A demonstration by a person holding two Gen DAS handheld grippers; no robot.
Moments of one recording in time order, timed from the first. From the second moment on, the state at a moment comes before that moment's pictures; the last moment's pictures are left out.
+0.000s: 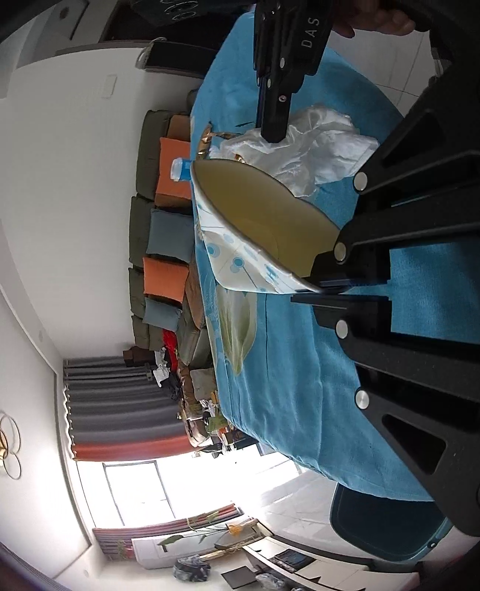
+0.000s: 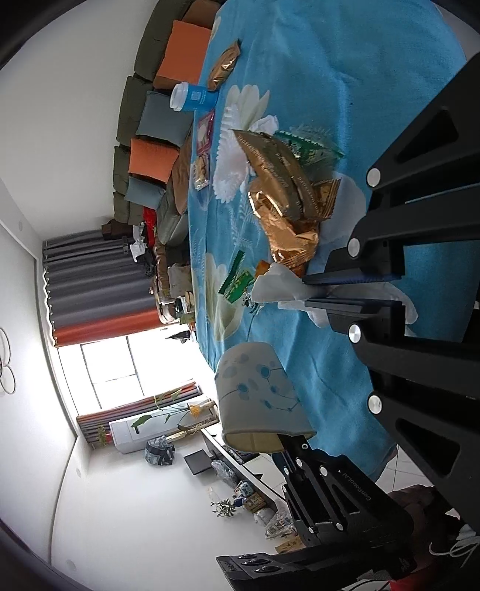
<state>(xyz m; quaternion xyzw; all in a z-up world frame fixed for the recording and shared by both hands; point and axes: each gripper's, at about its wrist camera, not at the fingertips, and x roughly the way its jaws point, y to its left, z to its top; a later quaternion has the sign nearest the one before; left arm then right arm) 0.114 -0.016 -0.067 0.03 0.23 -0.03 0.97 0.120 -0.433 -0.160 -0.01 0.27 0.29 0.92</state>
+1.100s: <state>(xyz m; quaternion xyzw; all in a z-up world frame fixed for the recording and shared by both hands) 0.039 0.169 -0.022 -0.06 0.16 0.23 0.96 0.127 -0.230 -0.100 -0.09 0.21 0.51 0.83</state>
